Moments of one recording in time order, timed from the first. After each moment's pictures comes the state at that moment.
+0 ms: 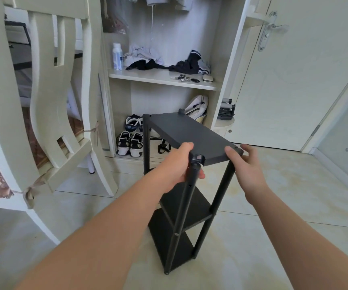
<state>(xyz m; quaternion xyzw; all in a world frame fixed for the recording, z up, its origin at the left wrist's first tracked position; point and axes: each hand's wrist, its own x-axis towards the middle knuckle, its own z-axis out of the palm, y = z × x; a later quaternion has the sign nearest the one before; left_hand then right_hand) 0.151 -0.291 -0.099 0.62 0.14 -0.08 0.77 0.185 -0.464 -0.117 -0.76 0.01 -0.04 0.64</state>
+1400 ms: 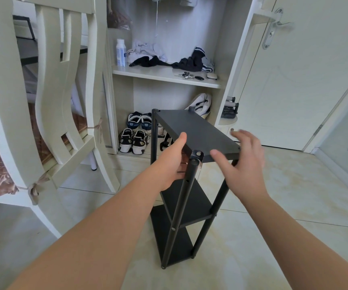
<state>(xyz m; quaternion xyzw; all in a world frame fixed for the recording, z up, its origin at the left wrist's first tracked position) 0.153 -0.262 -0.113 0.61 0.13 -0.08 0.78 0.164 -0.438 -0.116 -0.86 -0.15 -0.27 0.40</state>
